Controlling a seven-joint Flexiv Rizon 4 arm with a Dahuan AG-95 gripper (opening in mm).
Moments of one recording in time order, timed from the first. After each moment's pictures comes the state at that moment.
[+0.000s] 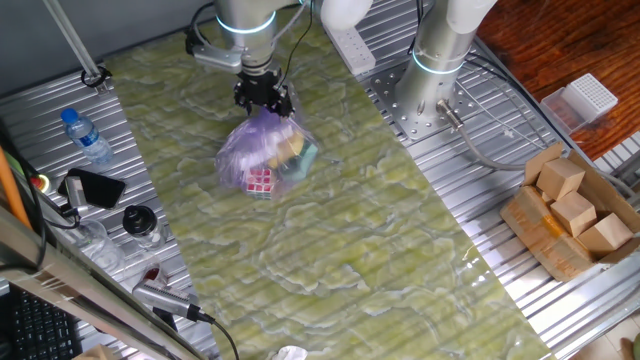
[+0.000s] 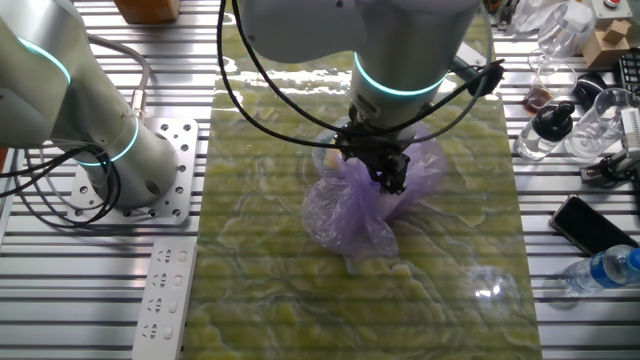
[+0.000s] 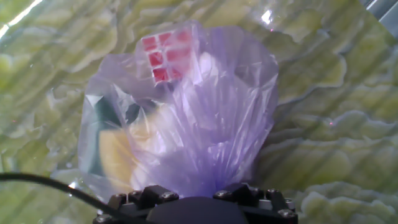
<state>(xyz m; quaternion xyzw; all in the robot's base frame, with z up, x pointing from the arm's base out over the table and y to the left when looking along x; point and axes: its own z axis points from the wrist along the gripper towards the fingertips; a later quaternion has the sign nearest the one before) 0.434 -0.055 0.109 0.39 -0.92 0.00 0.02</state>
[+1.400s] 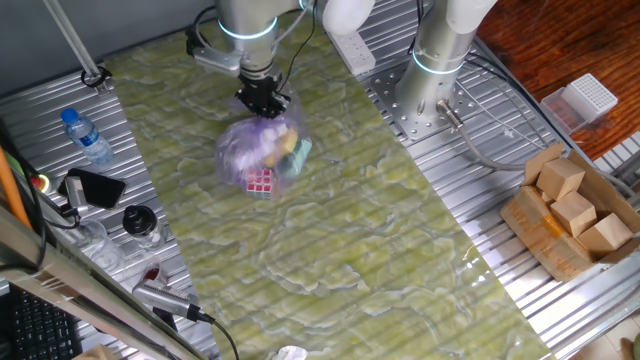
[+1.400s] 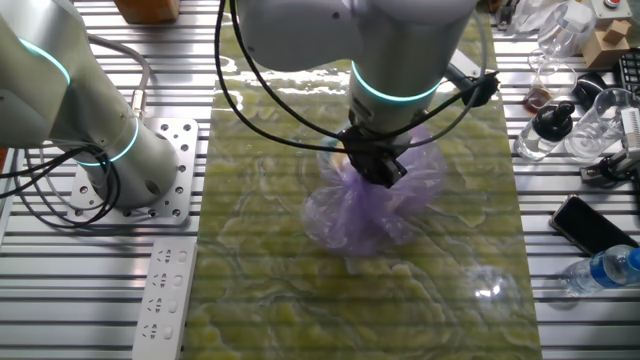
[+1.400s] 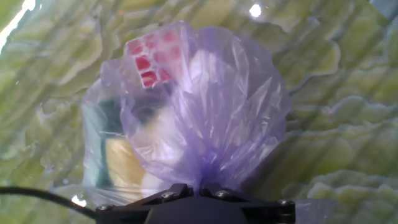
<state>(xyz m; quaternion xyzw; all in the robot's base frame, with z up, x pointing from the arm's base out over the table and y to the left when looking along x) 0.435 -0.055 0.104 0.33 -0.94 0.00 0.01</state>
